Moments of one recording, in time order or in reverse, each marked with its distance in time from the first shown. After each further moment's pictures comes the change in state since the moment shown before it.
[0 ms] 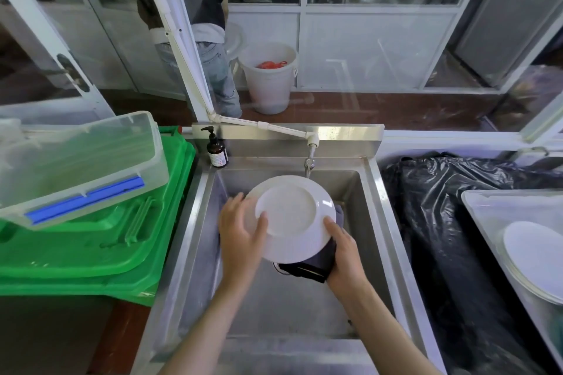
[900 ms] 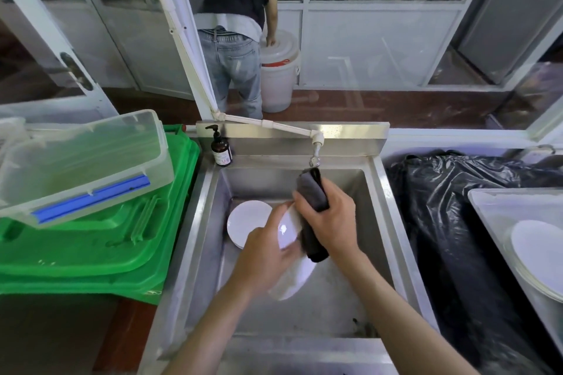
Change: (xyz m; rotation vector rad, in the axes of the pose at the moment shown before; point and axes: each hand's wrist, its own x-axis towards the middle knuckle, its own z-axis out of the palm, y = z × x) left_hand -0.018 0.053 -0.027 0.064 -0.532 -0.005; right_hand 0.018 -0.032 0.051 -0.943 0.036 -0.885
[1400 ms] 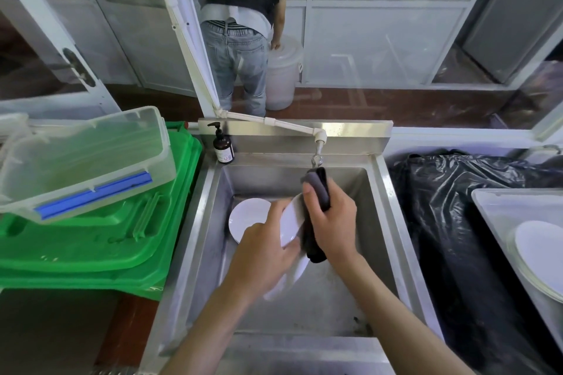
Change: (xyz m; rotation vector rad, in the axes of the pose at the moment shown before) left_hand -0.010 0.020 -0.018 0.145 0.035 -0.004; right_hand -0.007 -0.009 0.004 0.099 0.059 0.039
